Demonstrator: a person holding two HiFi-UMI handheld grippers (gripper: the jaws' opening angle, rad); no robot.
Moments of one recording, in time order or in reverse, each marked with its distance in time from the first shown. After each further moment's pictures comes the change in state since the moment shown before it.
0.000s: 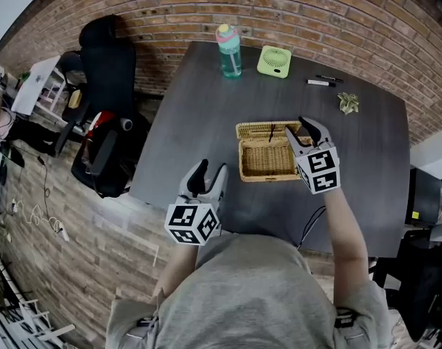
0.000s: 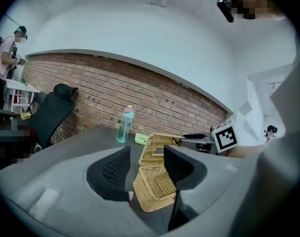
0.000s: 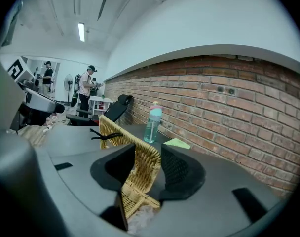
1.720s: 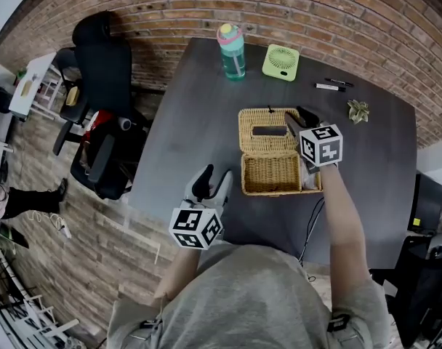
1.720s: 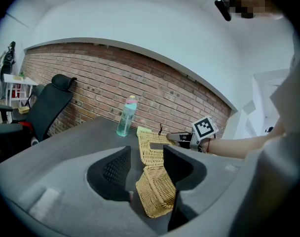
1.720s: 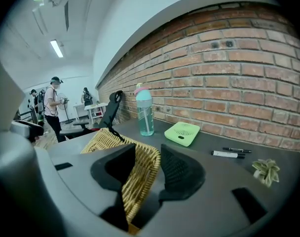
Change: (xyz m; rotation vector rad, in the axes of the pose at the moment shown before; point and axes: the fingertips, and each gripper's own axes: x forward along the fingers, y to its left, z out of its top) left arm 0.050 0.020 -0.014 -0.032 0.086 0.001; right arm 0.112 -0.045 -0.036 0.285 0.120 0.096
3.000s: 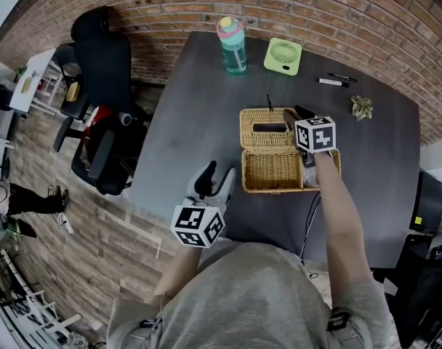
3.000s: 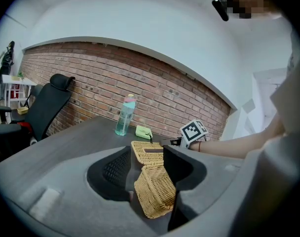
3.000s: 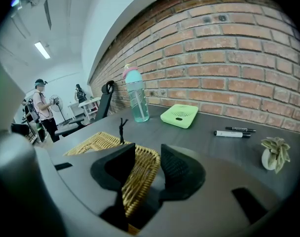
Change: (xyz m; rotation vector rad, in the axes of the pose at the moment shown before) left arm 0.009 -0.006 -0.004 0.011 0.012 -0.003; right arm 0.039 -0.015 -0.044 0.108 0.138 -0.017
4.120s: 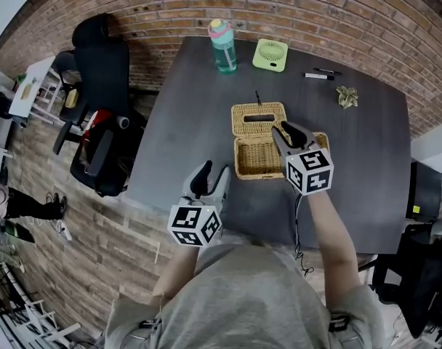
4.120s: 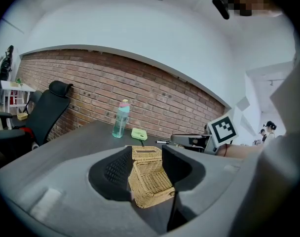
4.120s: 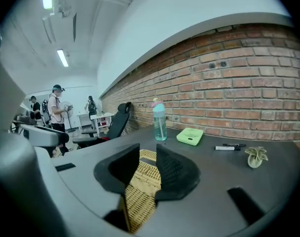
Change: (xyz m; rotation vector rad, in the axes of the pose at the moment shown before) left arm -0.045 -0.030 -0.001 0.047 -0.034 -0.019; right arm -0.137 0.100 0.009 -0.092 -0.271 0.036
